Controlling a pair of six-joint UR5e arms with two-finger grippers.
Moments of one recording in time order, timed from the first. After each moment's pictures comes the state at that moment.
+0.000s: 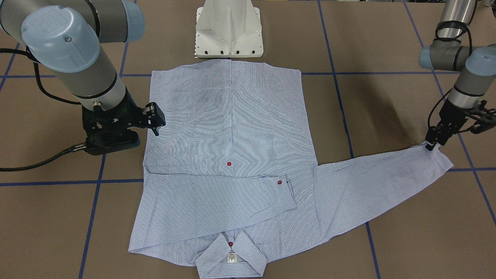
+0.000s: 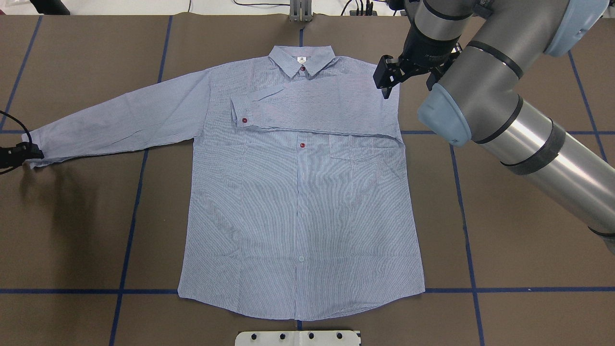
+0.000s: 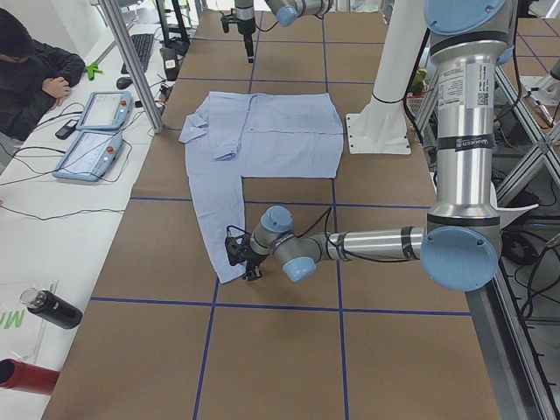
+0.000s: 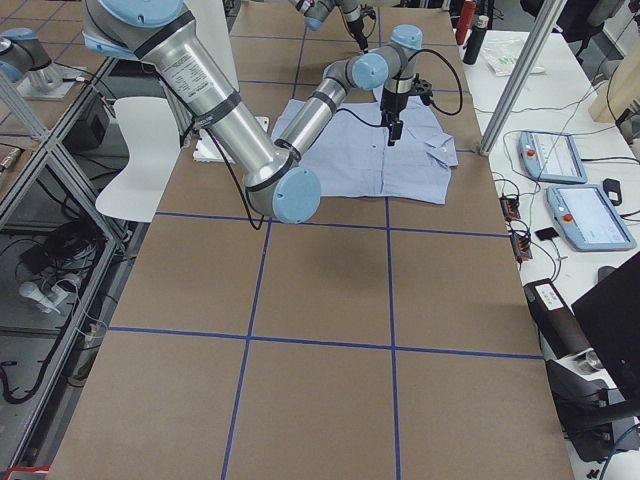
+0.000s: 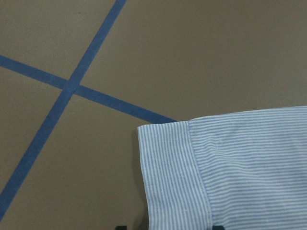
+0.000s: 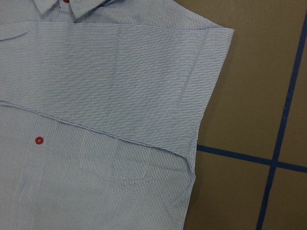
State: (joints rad) left arm -0.95 -1.51 -1.40 -2.59 -1.85 -1.26; right arm 0.91 -0.83 1.71 -1.92 2.16 0.62
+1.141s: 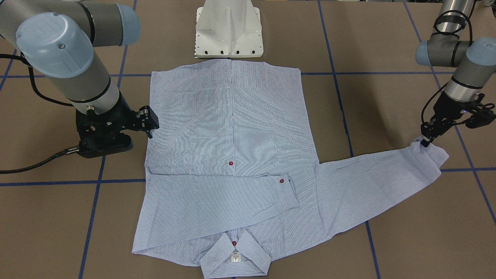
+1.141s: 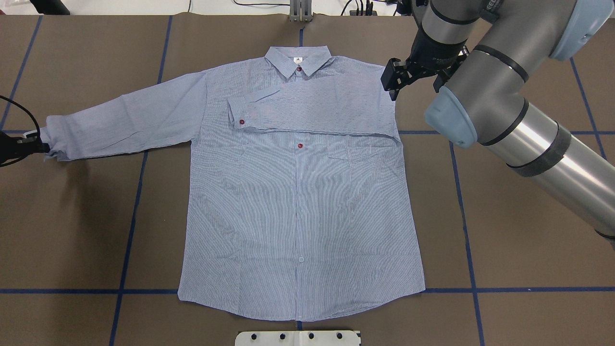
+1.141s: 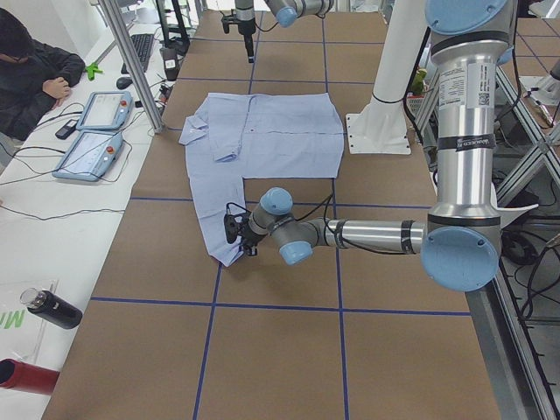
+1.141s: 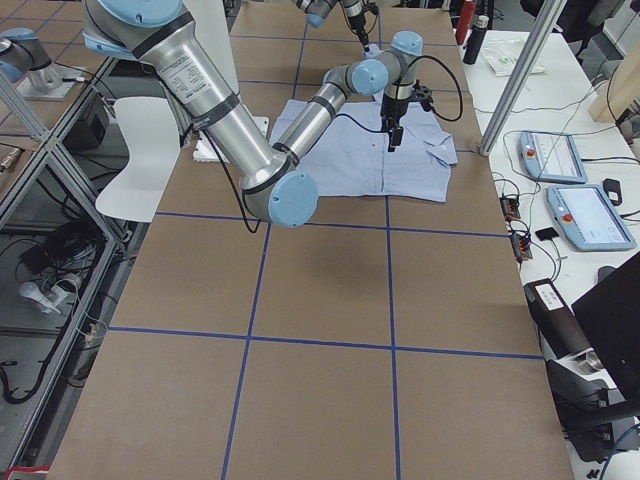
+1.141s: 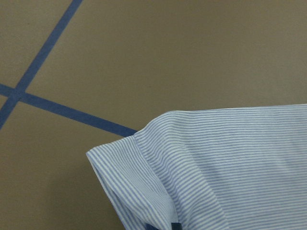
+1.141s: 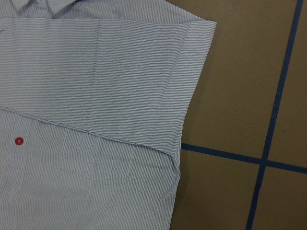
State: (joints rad) left arm -0.97 -1.51 -1.54 -2.57 -1.91 -1.26; right arm 0.93 -0.86 1.71 -1.91 2.15 0.61
